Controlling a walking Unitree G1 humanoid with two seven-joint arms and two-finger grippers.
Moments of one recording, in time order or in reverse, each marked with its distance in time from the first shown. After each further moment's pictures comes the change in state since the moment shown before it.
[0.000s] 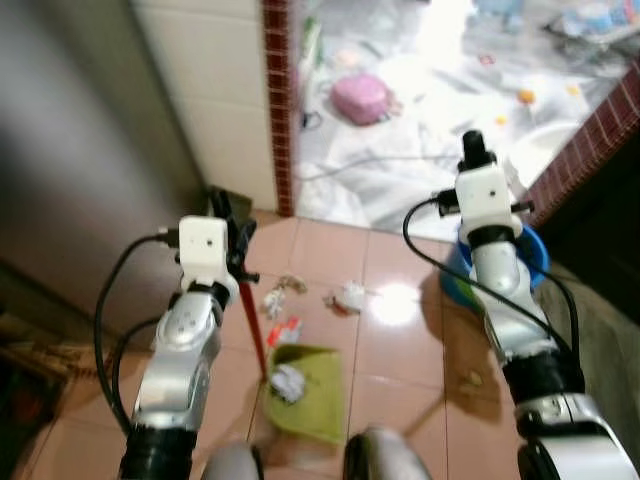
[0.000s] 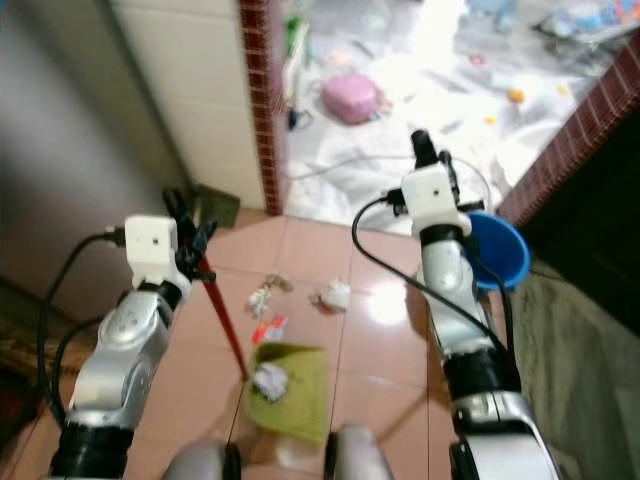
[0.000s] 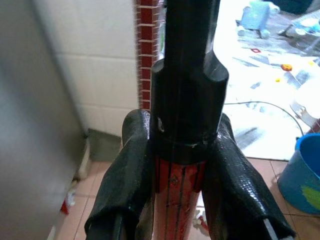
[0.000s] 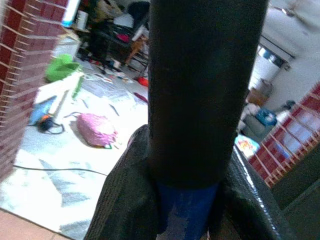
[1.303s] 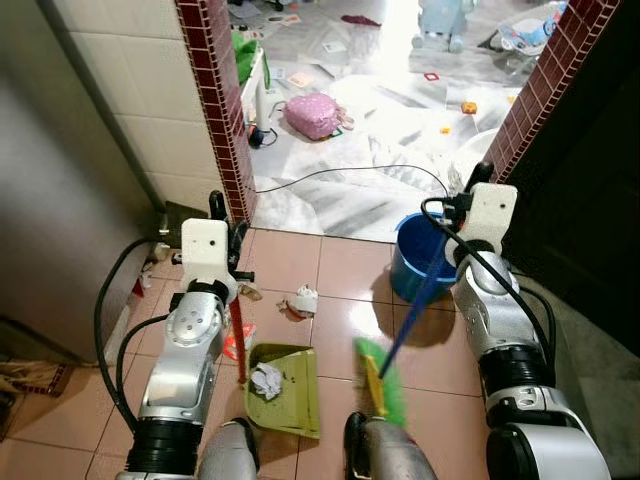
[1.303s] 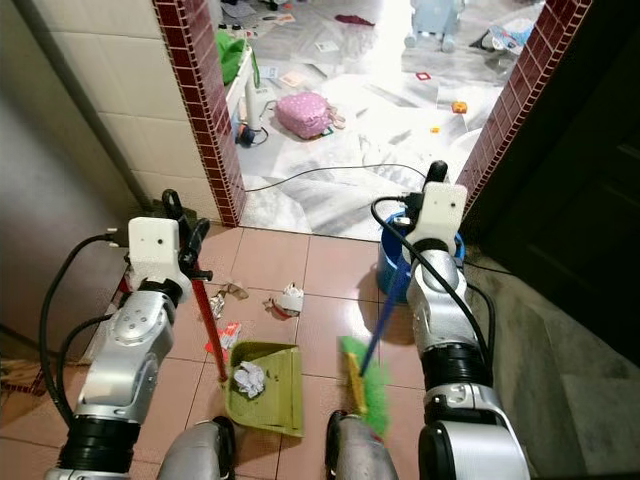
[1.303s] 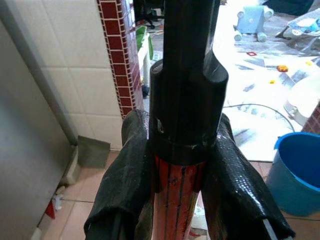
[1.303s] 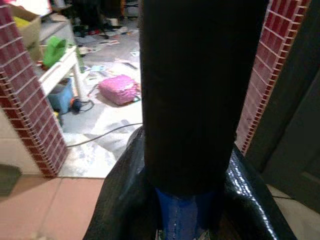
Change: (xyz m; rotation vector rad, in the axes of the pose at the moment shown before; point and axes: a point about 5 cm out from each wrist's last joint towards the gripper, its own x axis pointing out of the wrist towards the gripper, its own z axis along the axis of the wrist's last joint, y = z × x) left arm 0.005 0.009 -0.009 0.061 0.026 0.103; right arm -0.002 0.027 -0.029 0.523 0.320 0.051
